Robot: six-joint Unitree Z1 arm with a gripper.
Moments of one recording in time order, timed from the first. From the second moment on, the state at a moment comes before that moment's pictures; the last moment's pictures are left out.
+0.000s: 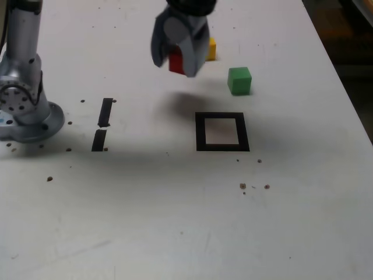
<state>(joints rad) 0.13 1.93 -1.52 1.39 0.10 0.53</state>
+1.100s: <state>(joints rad) -0.10 2.13 -1.62 1.29 -0.02 -0.17</state>
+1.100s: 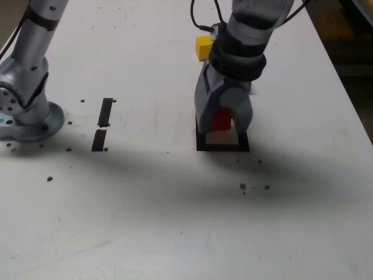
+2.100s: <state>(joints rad) -0.10 2.15 -1.62 1.25 -0.05 -0.11</state>
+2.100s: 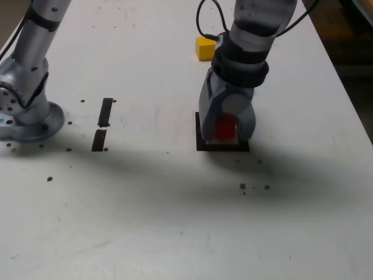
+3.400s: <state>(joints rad) 0.53 2.10 -1.87 1.50 0.10 0.25</state>
